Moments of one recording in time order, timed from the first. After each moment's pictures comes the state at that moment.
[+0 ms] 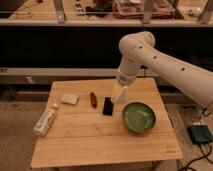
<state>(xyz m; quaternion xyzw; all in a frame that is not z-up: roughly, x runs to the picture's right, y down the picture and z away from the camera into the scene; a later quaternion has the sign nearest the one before) 0.081 0.008 0.681 -0.03 -0.34 -0.89 0.31</state>
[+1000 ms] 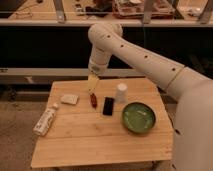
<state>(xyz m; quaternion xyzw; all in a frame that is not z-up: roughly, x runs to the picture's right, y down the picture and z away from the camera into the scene) -0.041 -0.054 0.714 0.06 -0.34 -0.92 0.19</state>
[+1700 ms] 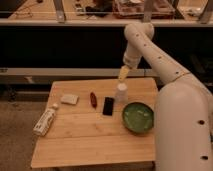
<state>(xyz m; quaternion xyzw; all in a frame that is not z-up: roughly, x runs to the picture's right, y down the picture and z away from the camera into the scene) 0.172 -0.076 0.812 -0.09 -0.32 -0.87 0.37</state>
